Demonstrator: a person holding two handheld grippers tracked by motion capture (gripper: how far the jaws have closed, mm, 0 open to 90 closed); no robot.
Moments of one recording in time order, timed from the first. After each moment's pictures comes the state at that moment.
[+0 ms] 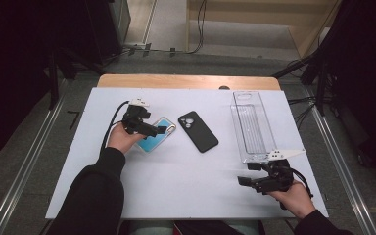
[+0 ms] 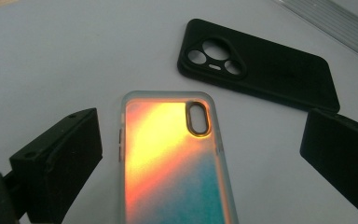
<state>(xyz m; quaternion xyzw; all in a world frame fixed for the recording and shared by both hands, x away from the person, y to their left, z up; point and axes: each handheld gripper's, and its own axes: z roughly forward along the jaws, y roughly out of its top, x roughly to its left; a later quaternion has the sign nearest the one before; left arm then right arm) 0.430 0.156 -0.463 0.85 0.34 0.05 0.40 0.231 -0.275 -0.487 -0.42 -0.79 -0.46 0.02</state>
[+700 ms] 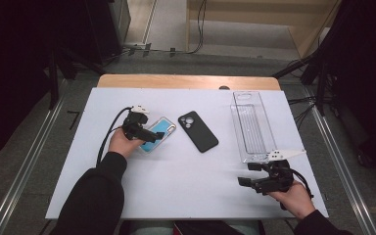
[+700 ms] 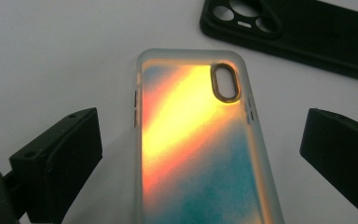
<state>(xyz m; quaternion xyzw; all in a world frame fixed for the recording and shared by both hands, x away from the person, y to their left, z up) 0.425 0.159 -0.491 0.87 0.34 0.07 0.36 0.230 -0.273 -0.487 -0.42 -0.79 -0.45 0.02</state>
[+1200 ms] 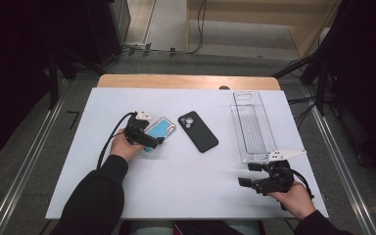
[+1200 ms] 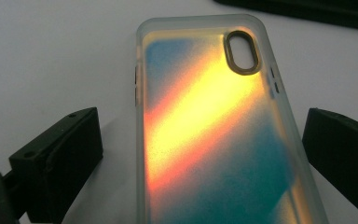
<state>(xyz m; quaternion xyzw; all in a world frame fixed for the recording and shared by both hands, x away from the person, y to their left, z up) 0.417 0.156 -0.509 0.88 0.31 0.12 0.33 0.229 -0.275 -0.487 -0.42 -0.79 -0.45 0.02</state>
